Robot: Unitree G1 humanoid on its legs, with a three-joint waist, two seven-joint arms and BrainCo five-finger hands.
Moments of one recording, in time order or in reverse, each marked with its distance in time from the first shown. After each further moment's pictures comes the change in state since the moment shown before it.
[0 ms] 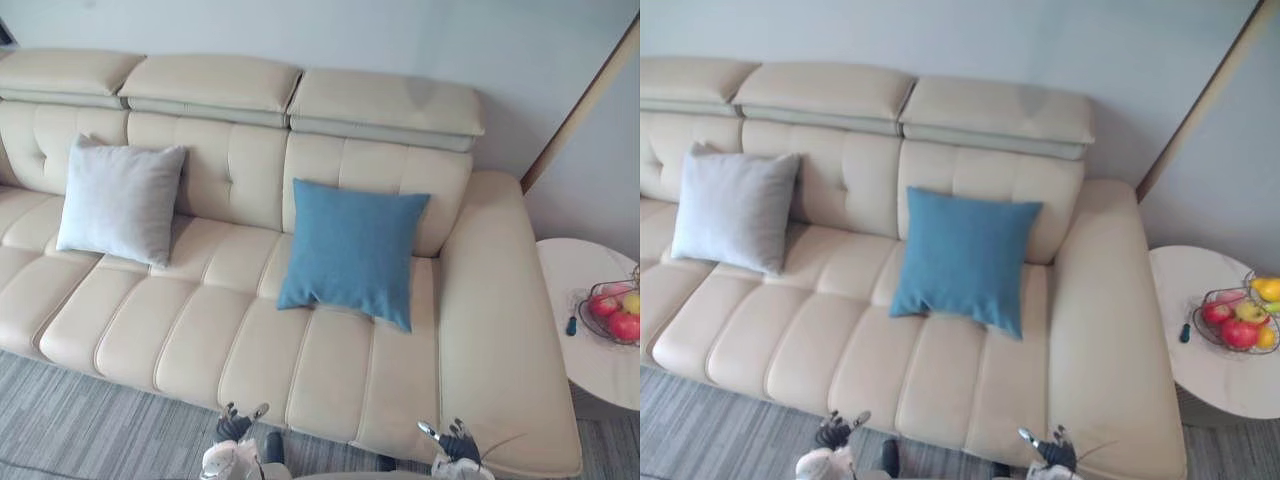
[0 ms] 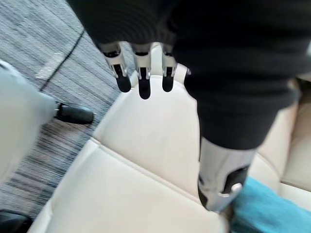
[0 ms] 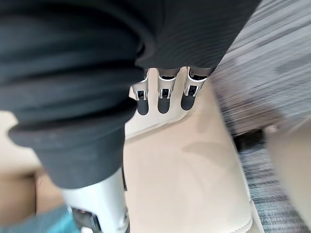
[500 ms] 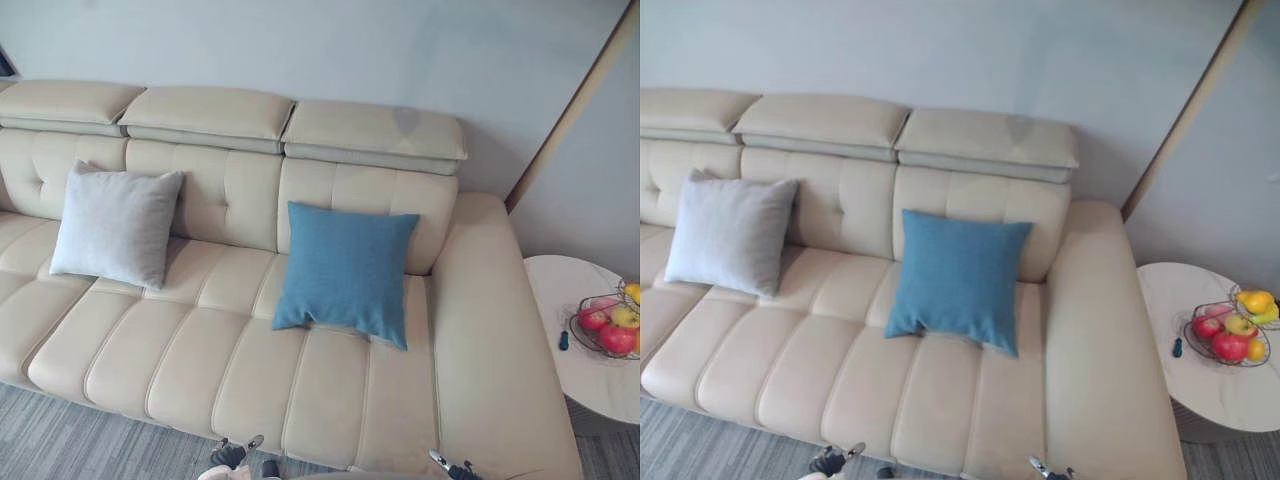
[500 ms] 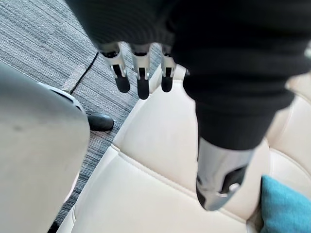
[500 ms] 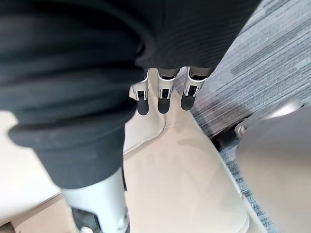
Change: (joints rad) left arm -0.035 0.014 0.067 0.109 0.109 0.030 -0.042; right arm -0.062 -0.001 -0.106 0.089 0.026 0.043 0.015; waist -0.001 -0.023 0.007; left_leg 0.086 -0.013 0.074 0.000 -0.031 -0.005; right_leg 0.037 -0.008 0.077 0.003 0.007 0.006
